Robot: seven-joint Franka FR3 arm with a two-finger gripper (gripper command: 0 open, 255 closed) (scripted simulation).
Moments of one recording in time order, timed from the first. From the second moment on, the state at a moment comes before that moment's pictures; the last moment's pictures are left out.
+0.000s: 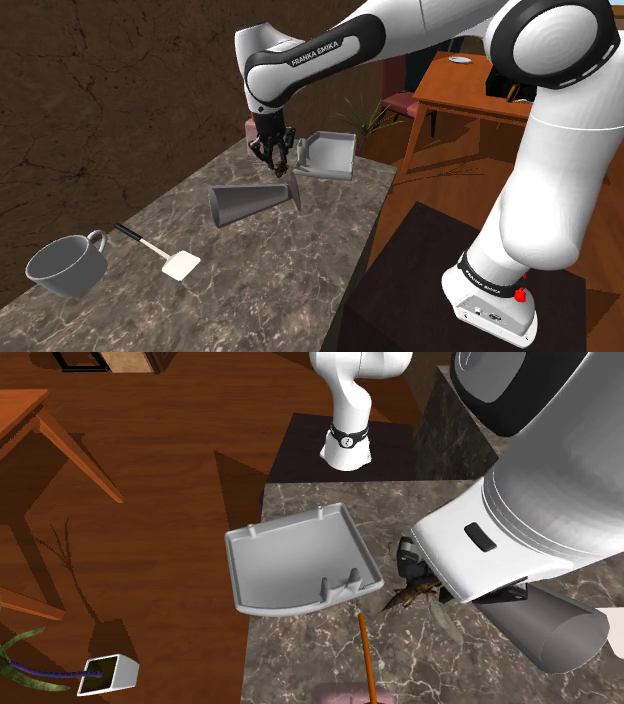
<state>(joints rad) 0.10 0.20 0.17 -1.80 -0.03 1.93 0.47</state>
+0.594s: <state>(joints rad) 0.09 0.18 0.17 -1.72 -0.03 1.82 0.46</state>
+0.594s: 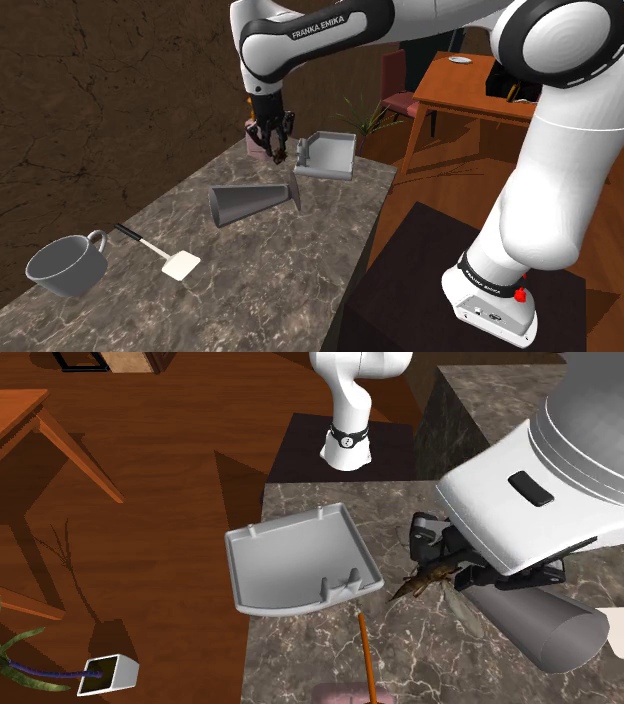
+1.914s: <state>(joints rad) 0.00 0.04 0.11 -1.70 -0.01 1.68 0.30</state>
